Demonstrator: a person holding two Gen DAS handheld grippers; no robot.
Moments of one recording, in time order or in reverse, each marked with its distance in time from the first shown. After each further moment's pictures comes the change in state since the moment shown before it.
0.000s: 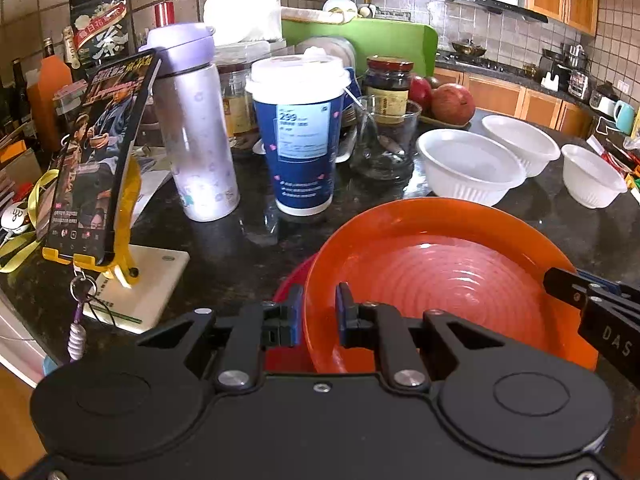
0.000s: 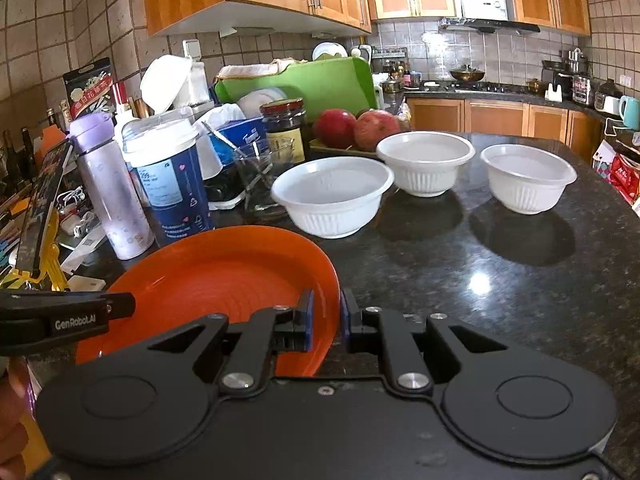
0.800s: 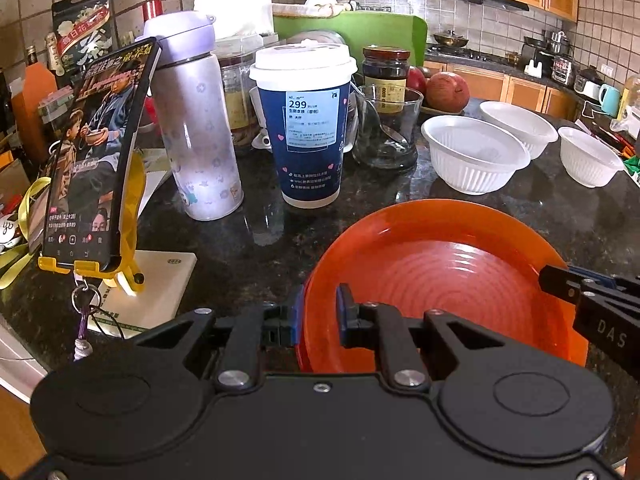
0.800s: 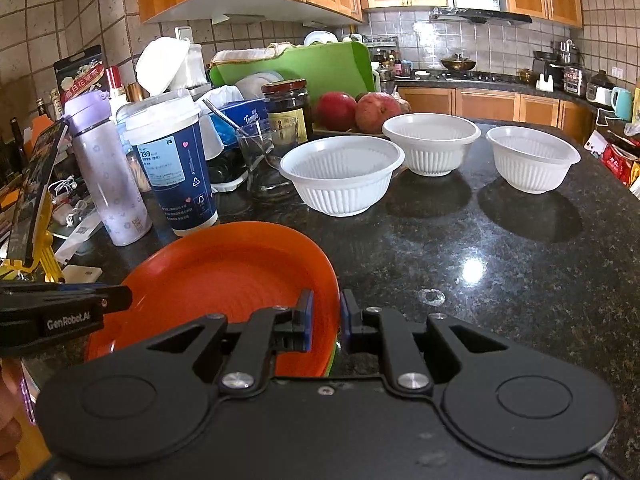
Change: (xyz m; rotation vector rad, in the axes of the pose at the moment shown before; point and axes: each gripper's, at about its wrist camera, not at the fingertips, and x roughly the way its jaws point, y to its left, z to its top) left arm 0.008 0.024 -0.005 0.051 0.004 -0.045; right arm 0.010 0.018 -0.011 0.011 0.028 -0.036
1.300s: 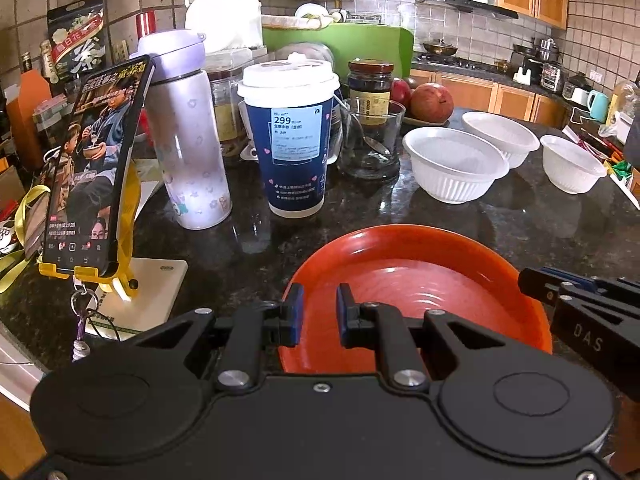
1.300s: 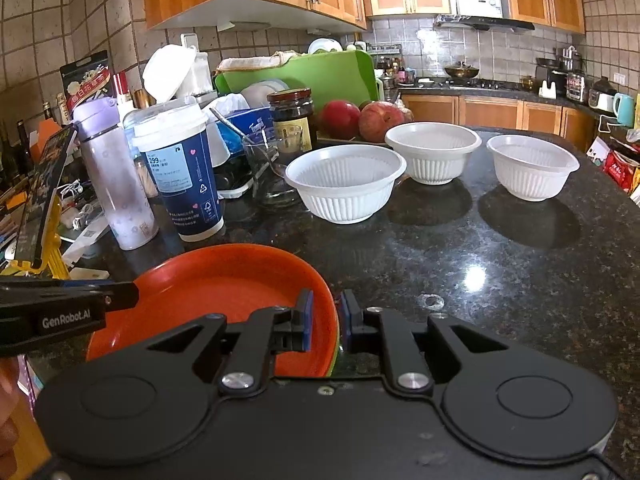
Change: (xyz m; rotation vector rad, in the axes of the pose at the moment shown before) left arm -0.012 -0.006 0.001 0.008 -0.028 -0.033; right arm -0.010 0.000 -0.002 -0.002 -0.027 0.009
